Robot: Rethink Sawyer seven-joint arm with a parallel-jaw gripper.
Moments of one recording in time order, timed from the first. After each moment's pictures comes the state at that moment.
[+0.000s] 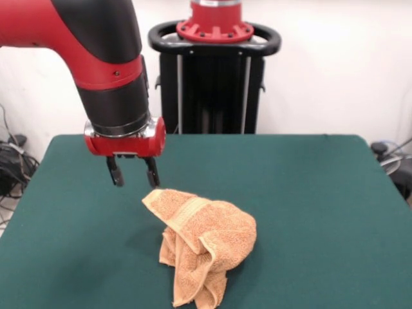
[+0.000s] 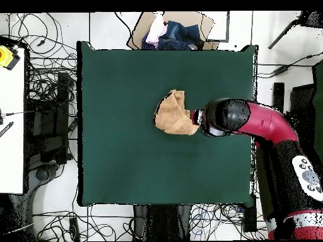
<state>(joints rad) -0.70 -0.60 0.37 1.52 -0.32 0.85 1.62</state>
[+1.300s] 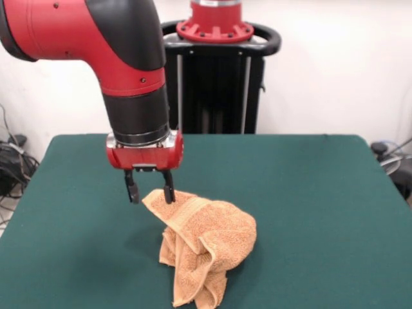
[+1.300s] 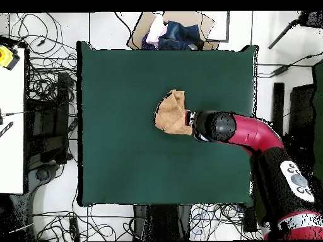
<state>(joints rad) -0.70 -0.60 0.37 1.64 -0.32 0.58 1.62</state>
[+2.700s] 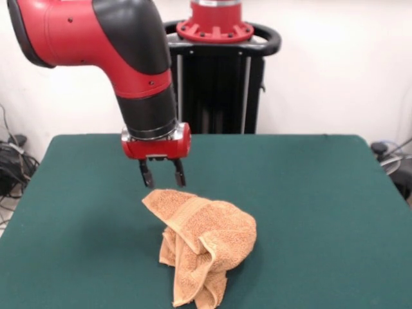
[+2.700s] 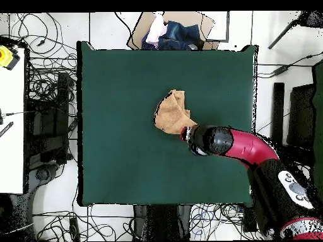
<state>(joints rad) -0.75 -0.58 0.37 1.75 -0.32 0.57 1.62</state>
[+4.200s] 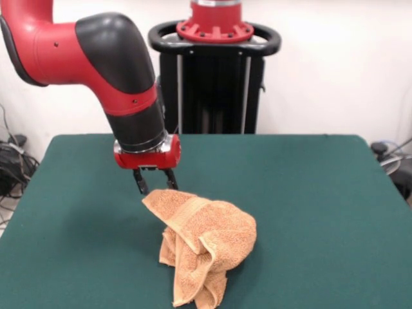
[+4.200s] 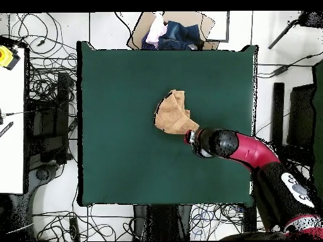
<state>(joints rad) -0.79 -0.50 0.37 1.73 -0.32 0.57 1.62</state>
